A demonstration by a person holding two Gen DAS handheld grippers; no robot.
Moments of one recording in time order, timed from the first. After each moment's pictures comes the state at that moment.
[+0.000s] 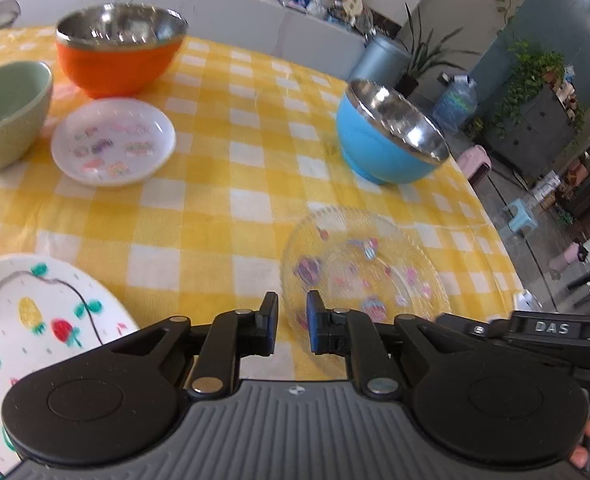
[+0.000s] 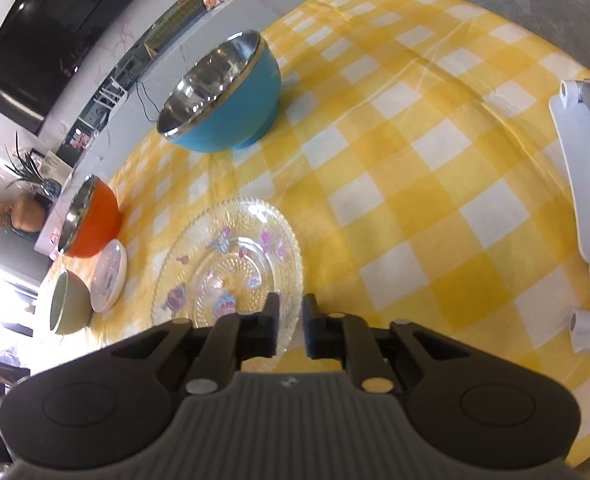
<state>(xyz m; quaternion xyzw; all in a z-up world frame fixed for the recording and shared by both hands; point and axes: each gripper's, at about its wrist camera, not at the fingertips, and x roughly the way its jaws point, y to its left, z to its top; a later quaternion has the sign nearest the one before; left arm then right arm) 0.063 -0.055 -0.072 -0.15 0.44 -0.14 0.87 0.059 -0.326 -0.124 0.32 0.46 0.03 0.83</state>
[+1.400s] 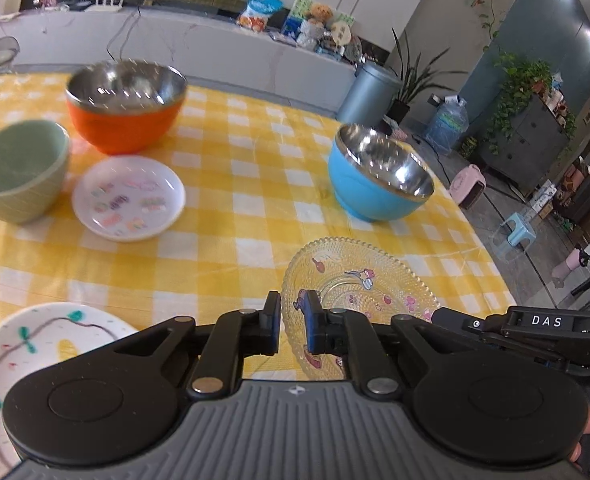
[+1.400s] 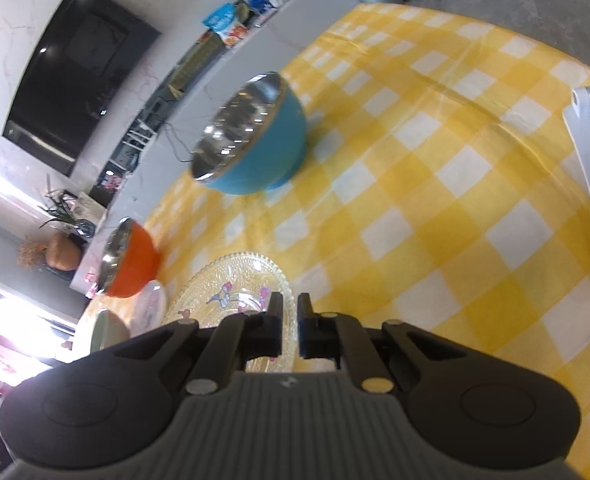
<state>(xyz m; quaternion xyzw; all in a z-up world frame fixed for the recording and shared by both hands) 0.045 -0.042 -0.038 -0.13 0.40 -0.15 0.90 0.056 -0.326 -0.115 0.37 0.40 0.05 0.84</state>
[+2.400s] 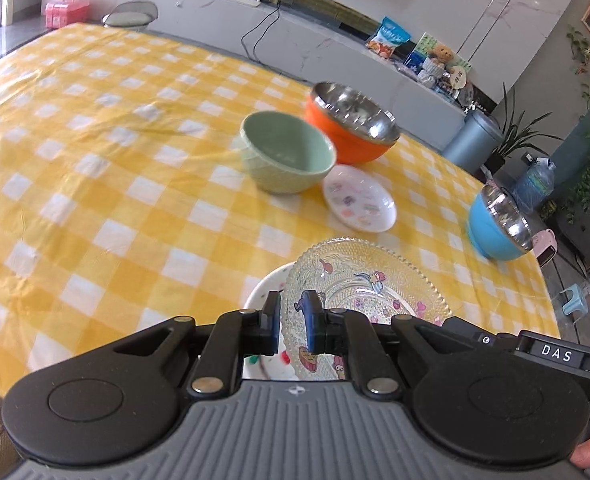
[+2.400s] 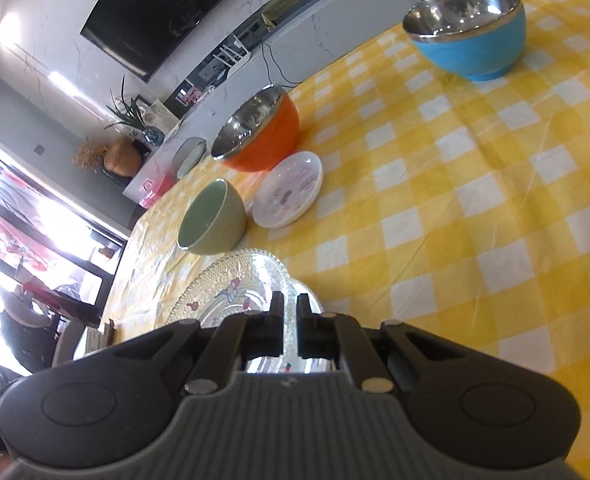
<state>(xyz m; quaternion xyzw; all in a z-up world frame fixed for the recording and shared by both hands) -0.021 0.107 -0.030 -0.21 0.42 0.00 0.88 0.045 -0.162 -0.099 0.30 0.43 0.19 0.83</state>
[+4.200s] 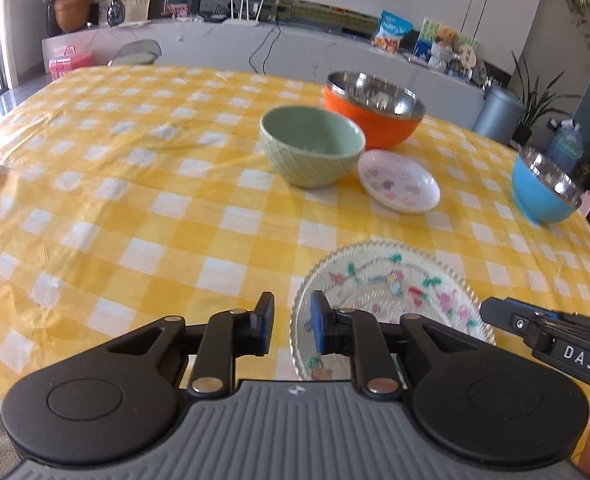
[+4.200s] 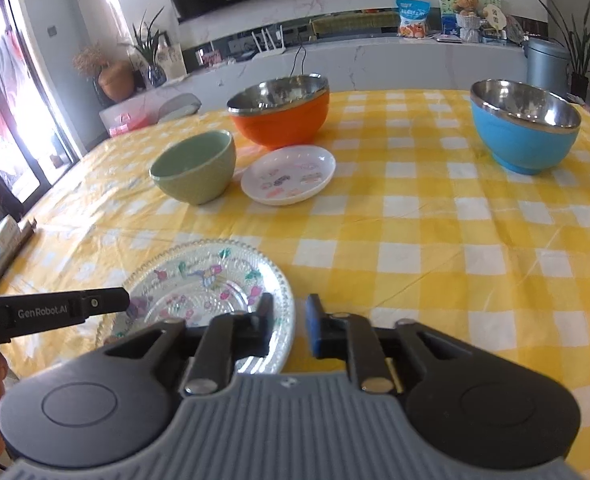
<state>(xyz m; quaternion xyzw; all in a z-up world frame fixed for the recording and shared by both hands) -0.023 0.097 -0.049 -0.11 0.39 0.04 0.91 0.033 -0.113 -0.106 0.07 0.38 0.19 0.90</state>
